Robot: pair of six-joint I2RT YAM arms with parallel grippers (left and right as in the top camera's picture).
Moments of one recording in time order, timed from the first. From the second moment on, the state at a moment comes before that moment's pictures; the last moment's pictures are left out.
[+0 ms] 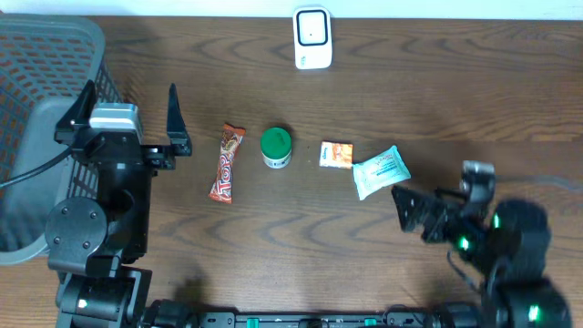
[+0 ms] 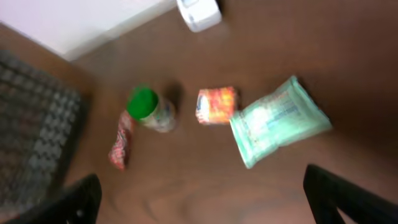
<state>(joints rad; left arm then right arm) -0.19 0.70 0.92 -0.06 -0.17 0.13 0.09 0.63 0.76 -0.76 -0.36 0.42</state>
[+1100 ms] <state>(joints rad) -0.19 0.67 0.92 -0.03 -0.17 0.13 0.38 1.82 1.39 -0.77 -0.22 0.43</state>
